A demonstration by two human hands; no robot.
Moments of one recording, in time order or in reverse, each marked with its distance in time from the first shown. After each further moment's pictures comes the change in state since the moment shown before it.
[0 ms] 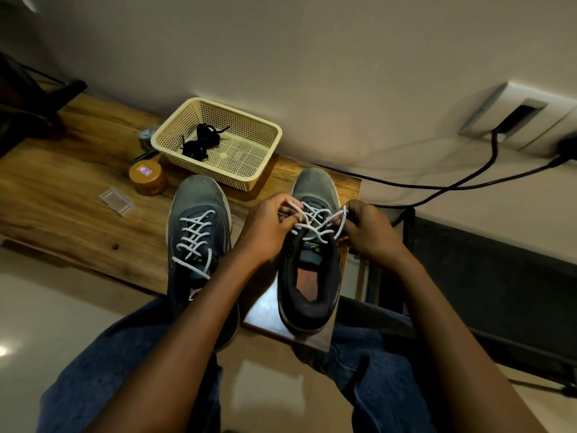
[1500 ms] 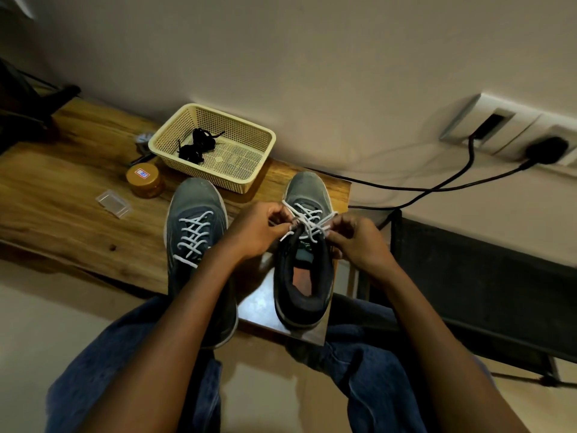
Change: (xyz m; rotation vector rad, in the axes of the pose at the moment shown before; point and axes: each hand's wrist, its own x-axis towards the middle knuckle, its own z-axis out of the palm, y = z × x) left_hand -0.006 0.000 -0.020 0.083 -0.175 0.021; right_hand -0.024 -0.001 0.010 0.199 0.022 0.082
